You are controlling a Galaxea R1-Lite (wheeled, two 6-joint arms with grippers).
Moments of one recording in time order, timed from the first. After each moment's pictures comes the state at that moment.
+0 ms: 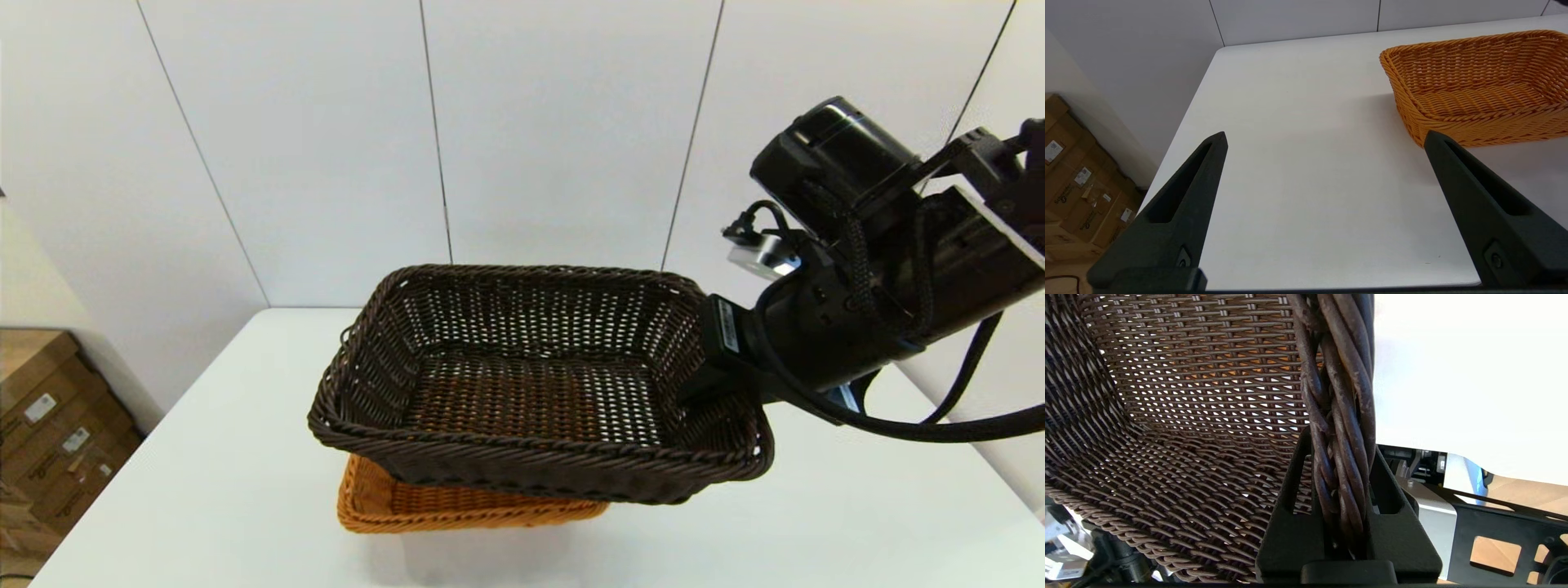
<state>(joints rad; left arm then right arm) -0.01 0.00 0.00 0.05 -0.01 0.06 0.59 1.71 -1.56 0.88 0.18 0.80</state>
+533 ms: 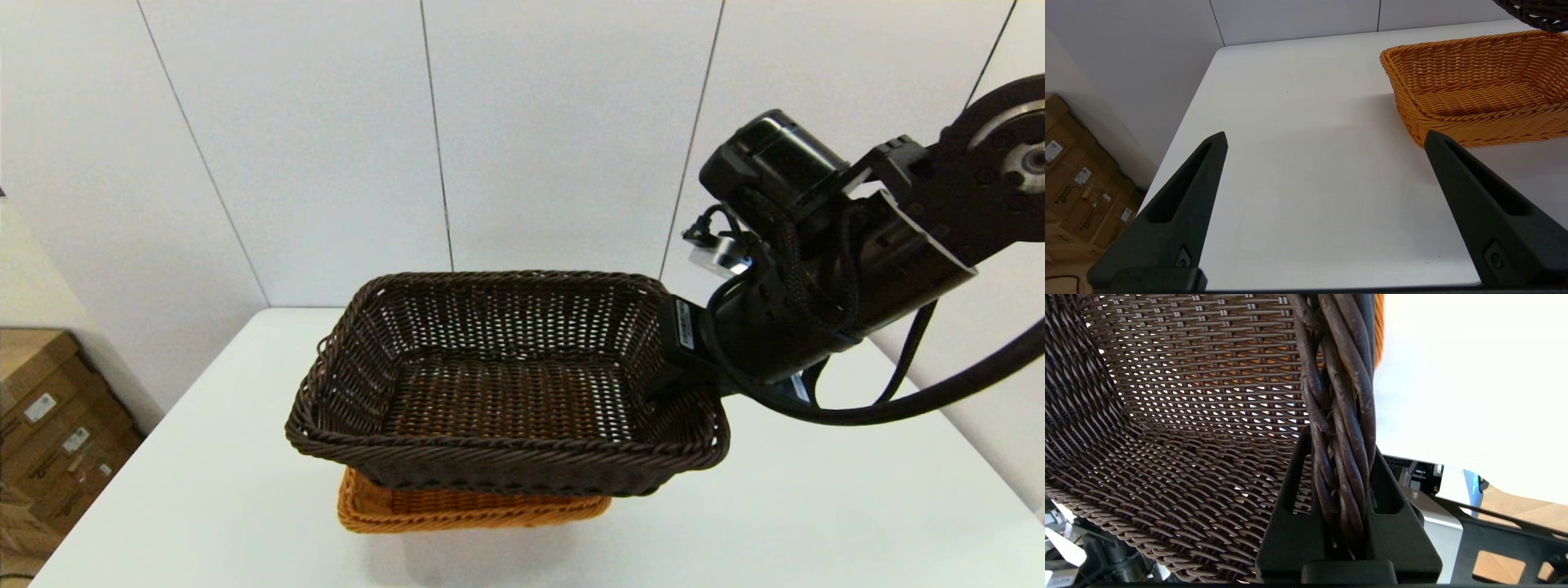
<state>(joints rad) -0.01 0.00 0.00 0.05 -0.01 0.06 0.62 1.80 -1.65 0.88 0.18 0.78</state>
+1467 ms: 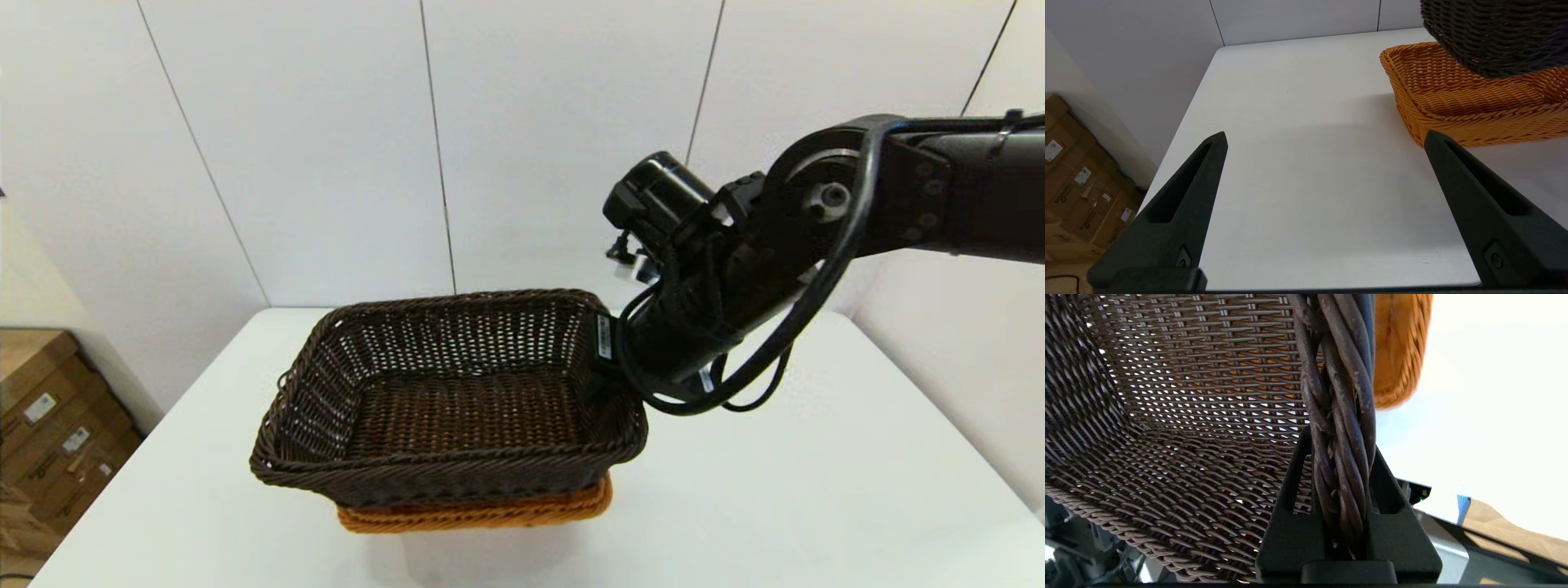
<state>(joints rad) -0.01 0.00 0.00 0.05 -0.01 0.06 0.67 1.98 -1.79 0.88 0.18 0.74</state>
